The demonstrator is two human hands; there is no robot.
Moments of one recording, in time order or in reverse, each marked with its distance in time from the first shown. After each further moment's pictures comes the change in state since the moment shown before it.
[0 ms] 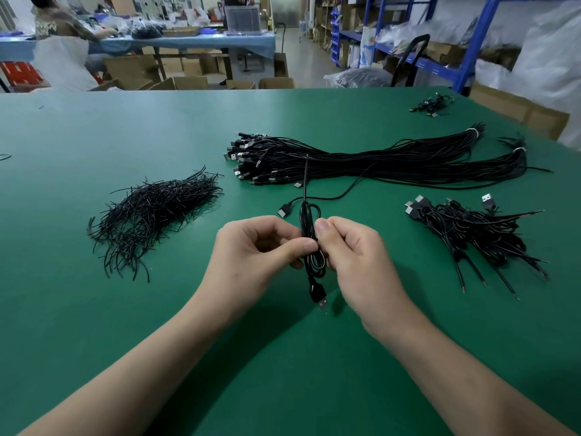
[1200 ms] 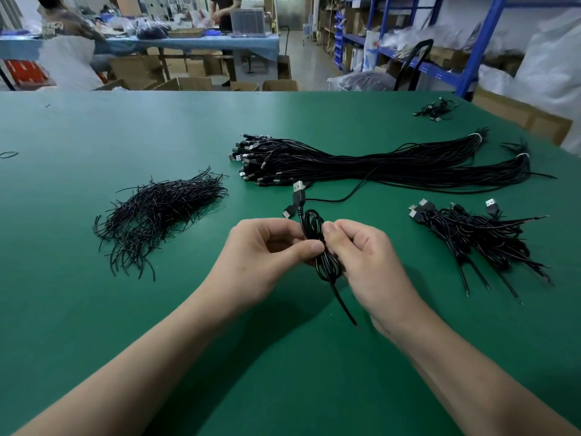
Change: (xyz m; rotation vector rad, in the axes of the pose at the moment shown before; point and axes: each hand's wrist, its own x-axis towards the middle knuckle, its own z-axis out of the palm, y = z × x) left_hand 0.004 0.003 -0.006 -0.011 -0.146 -0.065; right_hand 0.005 0.003 -0.001 0.094 -0.070 0.044
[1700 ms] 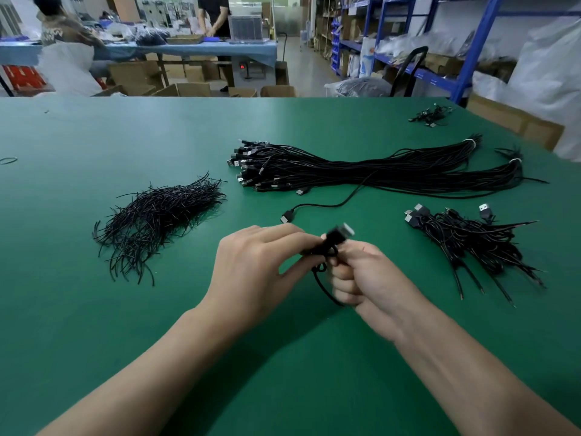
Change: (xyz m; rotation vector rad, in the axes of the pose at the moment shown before) left_hand -0.001 -0.007 0.003 0.862 0.254 0.711; right_hand 0.000 -0.001 -0.010 0.461 -0.089 0.507
